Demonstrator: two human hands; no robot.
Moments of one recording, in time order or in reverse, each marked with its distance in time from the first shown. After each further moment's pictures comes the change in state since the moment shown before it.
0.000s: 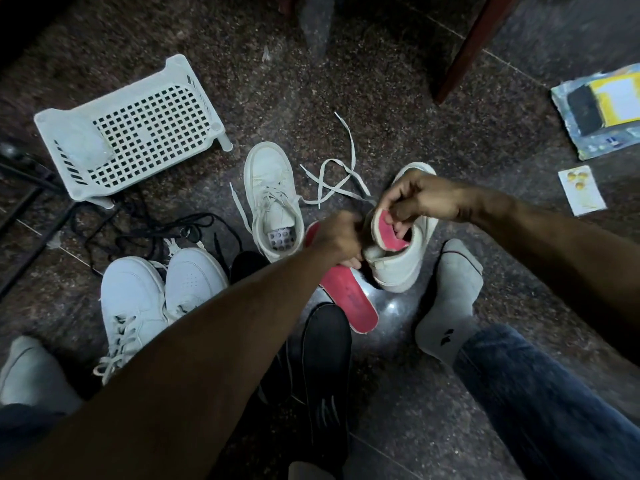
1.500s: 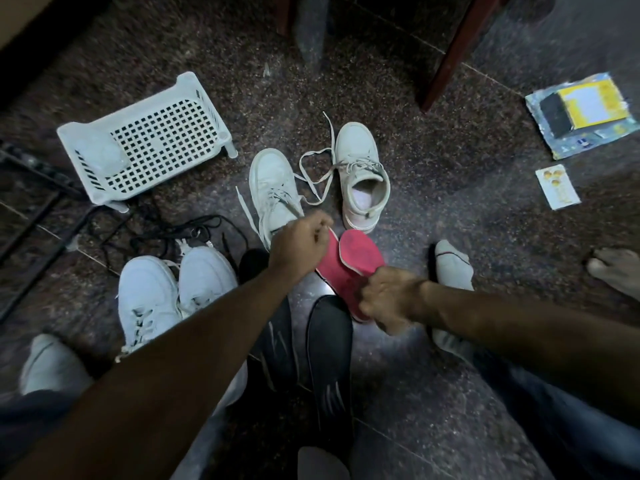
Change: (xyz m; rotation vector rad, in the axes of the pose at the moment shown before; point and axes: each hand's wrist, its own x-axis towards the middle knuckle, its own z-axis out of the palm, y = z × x) left_hand -0.057 -0.050 -0.036 0.312 0.491 0.446; right_hand -0.031 0.043 0.134 -1.331 -0.272 -0.164
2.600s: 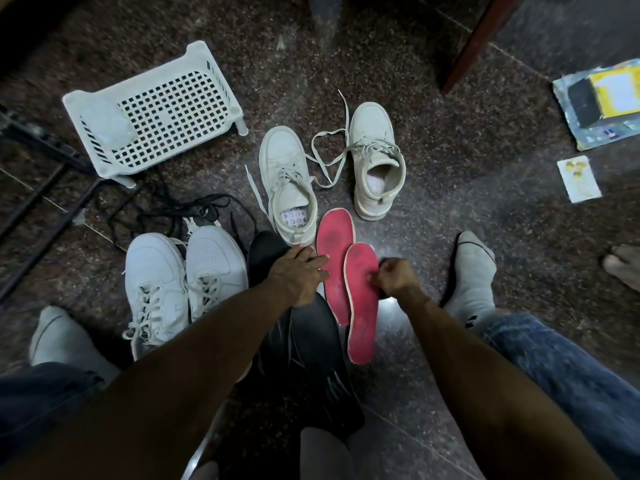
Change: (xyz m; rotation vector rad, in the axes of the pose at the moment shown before) left_hand -0.038 -0.052 0.026 0.859 -0.787 0.313; right_hand 0.077 0.017 0.127 1.504 0.421 0.992
